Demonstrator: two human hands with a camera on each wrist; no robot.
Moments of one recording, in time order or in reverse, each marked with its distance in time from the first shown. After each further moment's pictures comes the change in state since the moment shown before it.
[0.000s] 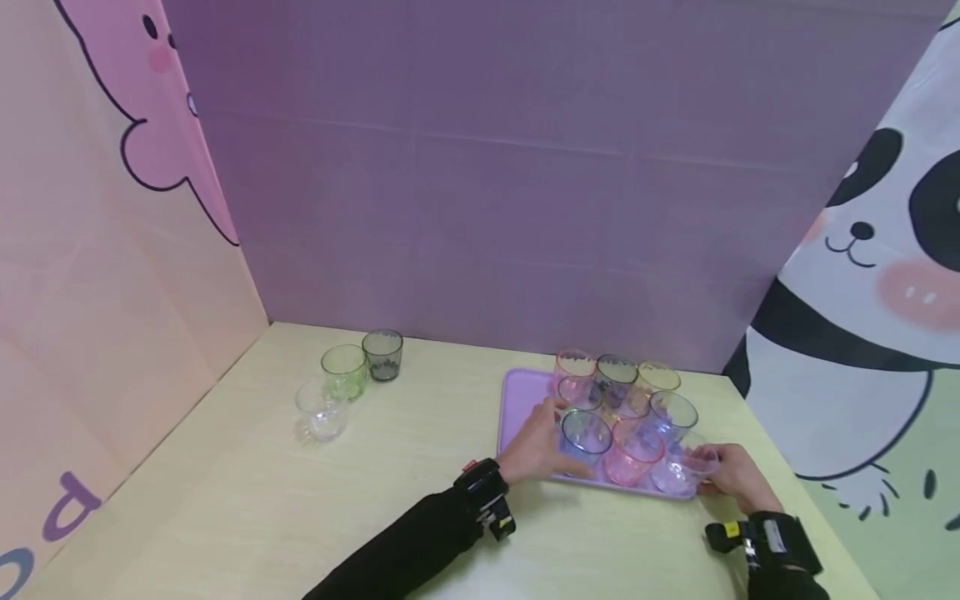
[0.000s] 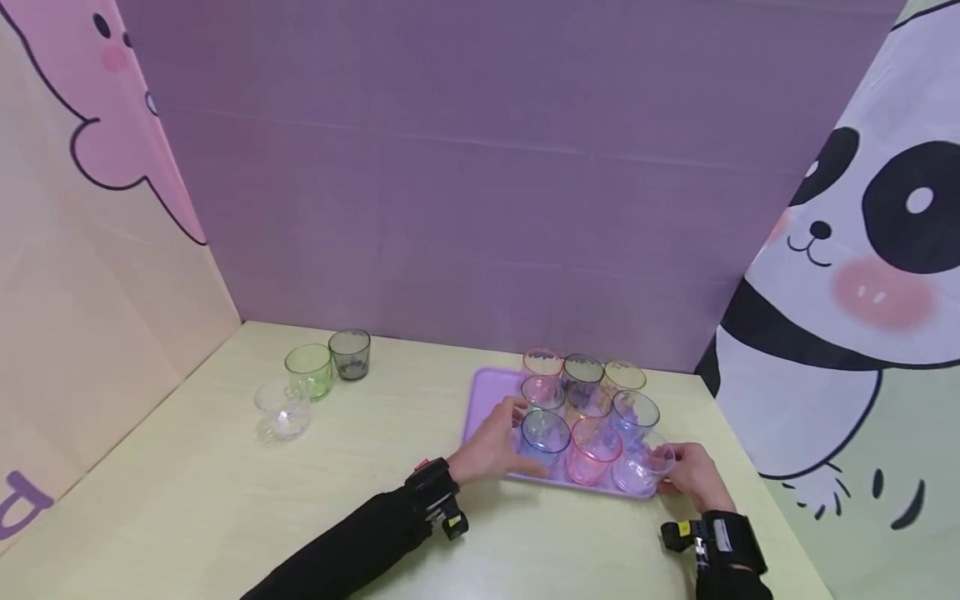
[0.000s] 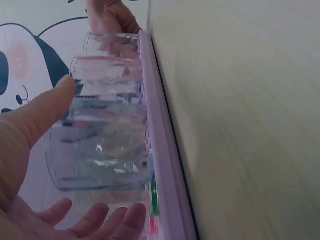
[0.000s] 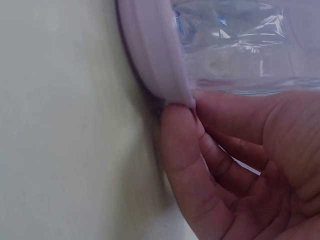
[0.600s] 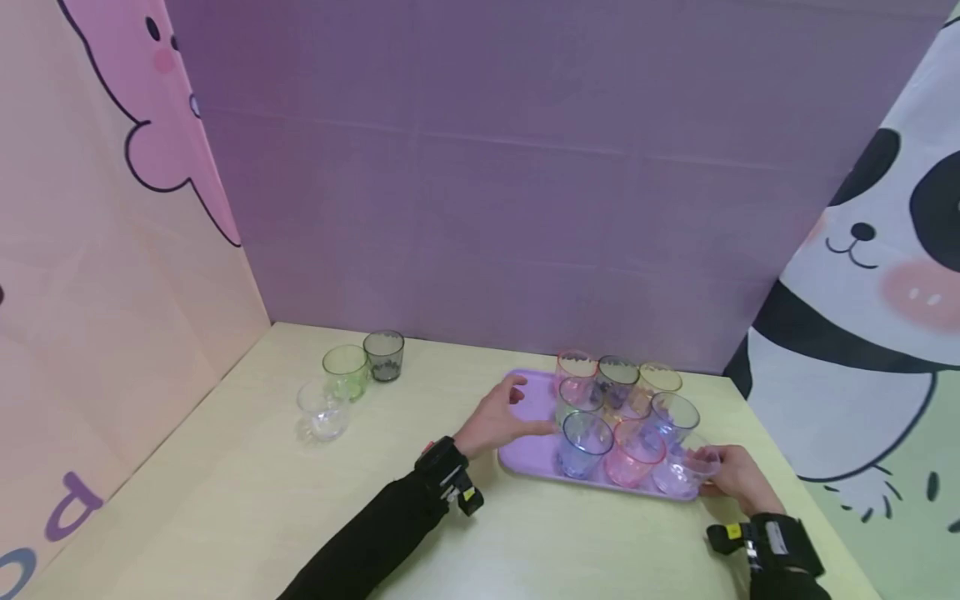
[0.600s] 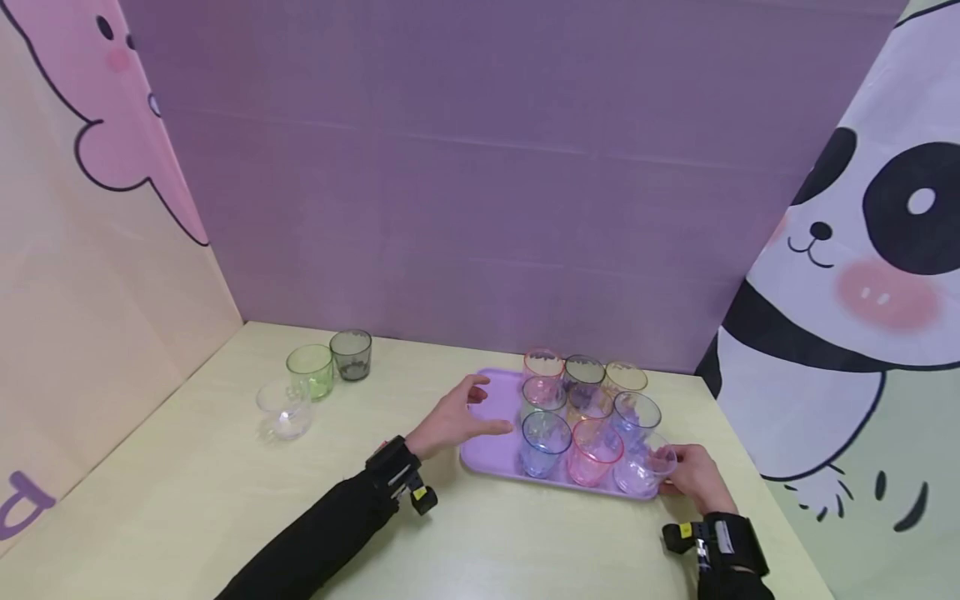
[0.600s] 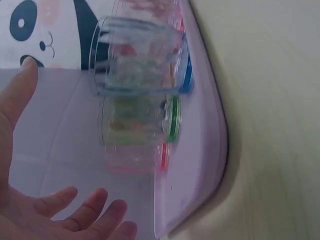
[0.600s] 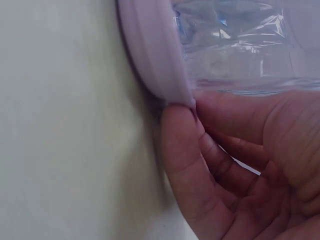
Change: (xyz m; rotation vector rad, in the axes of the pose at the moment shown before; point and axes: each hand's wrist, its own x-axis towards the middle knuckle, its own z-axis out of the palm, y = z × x) left_hand 0.005 -0.026 -0.056 -0.127 0.053 -0.089; right_hand -0.002 -0.001 -0.001 -0.008 -0.003 -0.010
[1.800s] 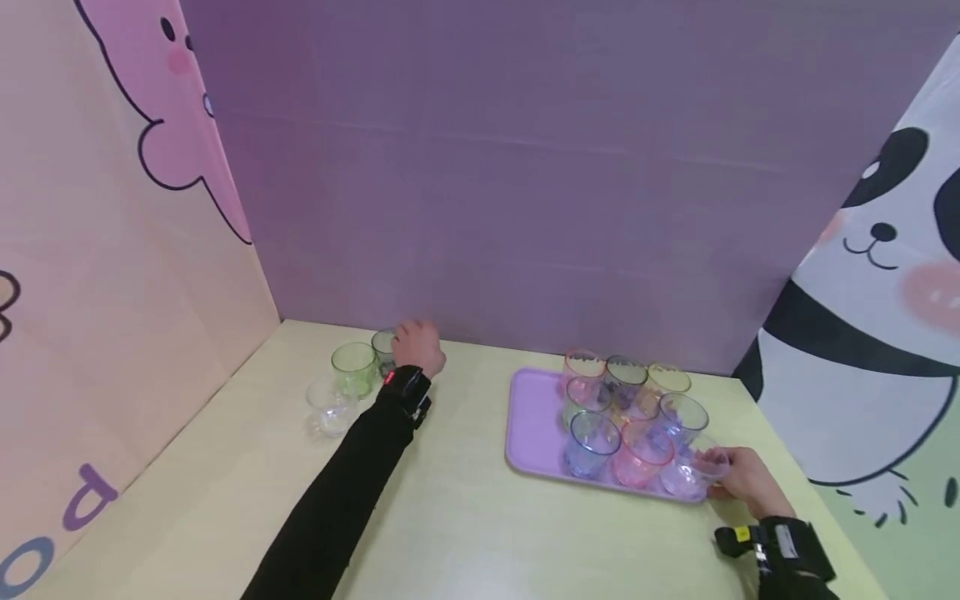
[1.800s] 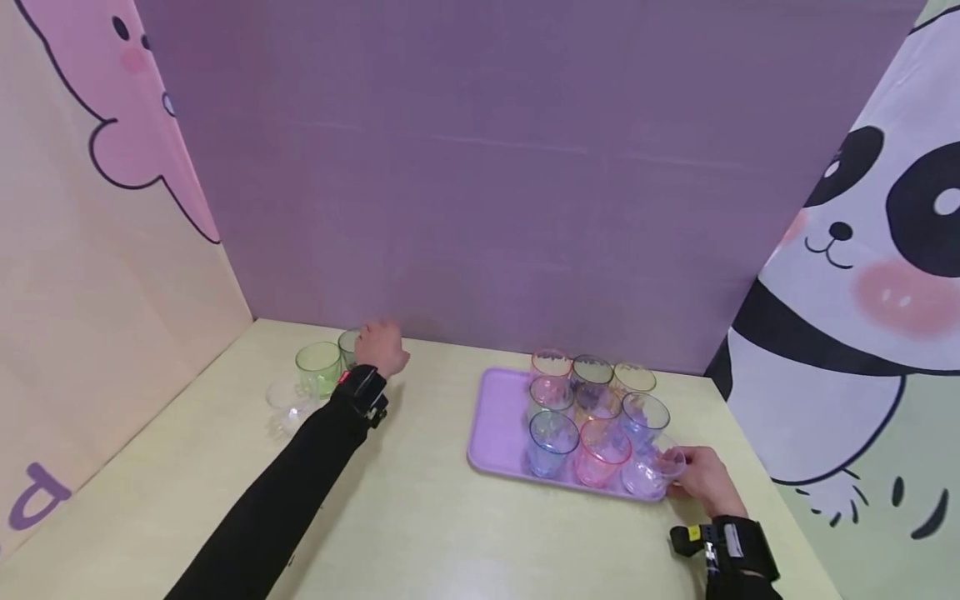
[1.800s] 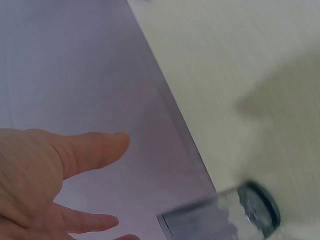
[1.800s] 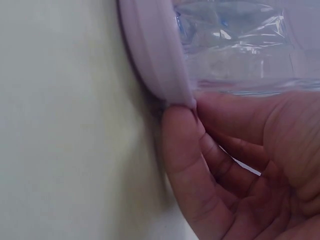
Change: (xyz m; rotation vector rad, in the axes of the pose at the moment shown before) left_hand 0.043 -0.036 -0.121 0.814 0.548 -0.172; right_hand 0.003 0.004 -0.001 -0.015 0.000 -0.009
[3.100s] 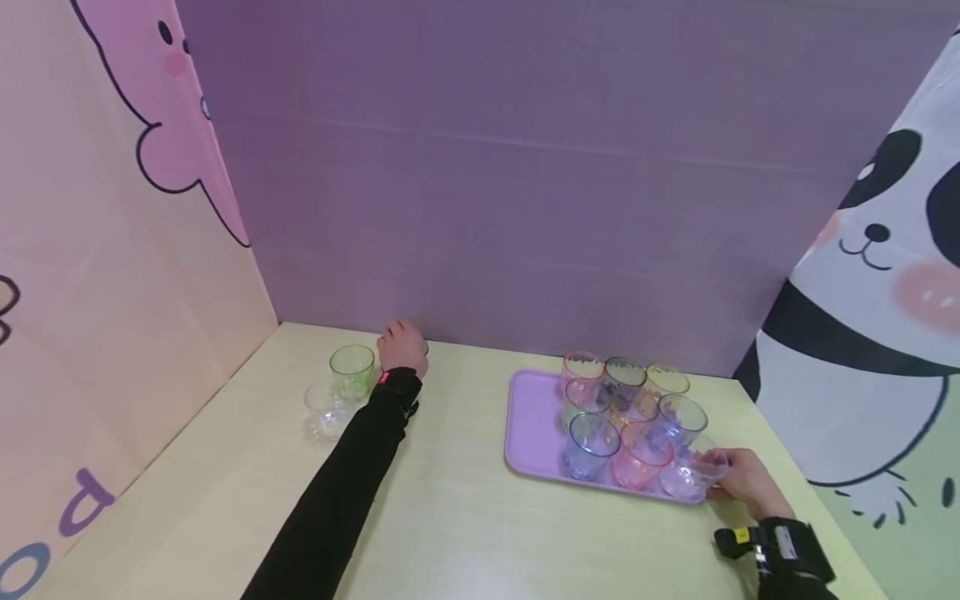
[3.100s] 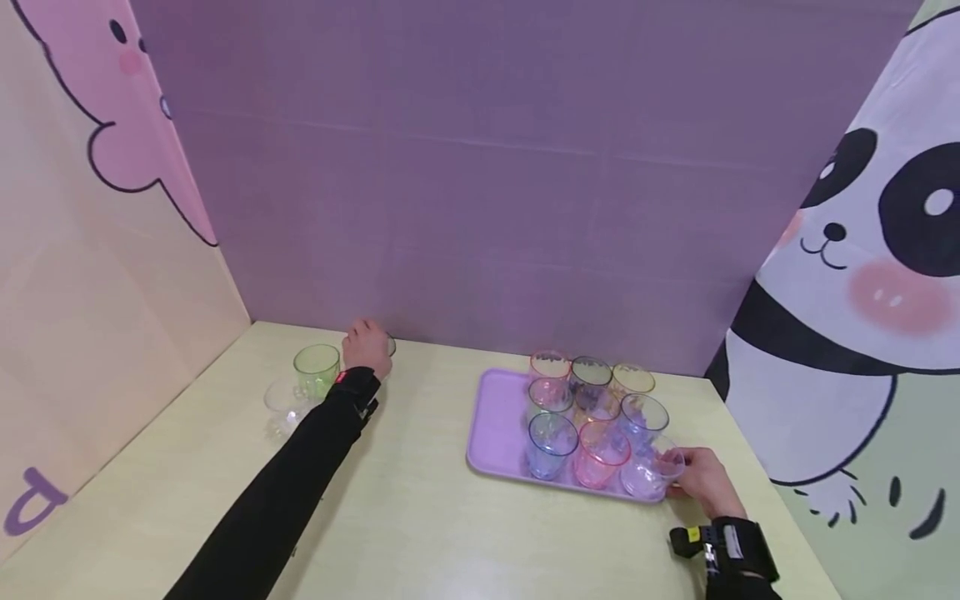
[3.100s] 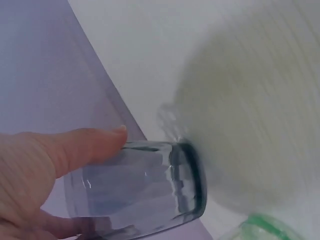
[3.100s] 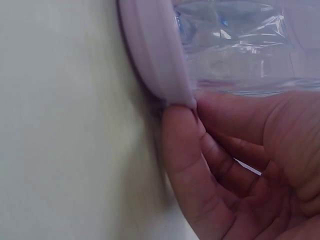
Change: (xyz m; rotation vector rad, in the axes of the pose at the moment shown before) left_hand 0.021 -0.033 0.033 0.057 0.126 -0.021; right_hand -0.004 -0.006 0.000 0.007 0.002 -0.005
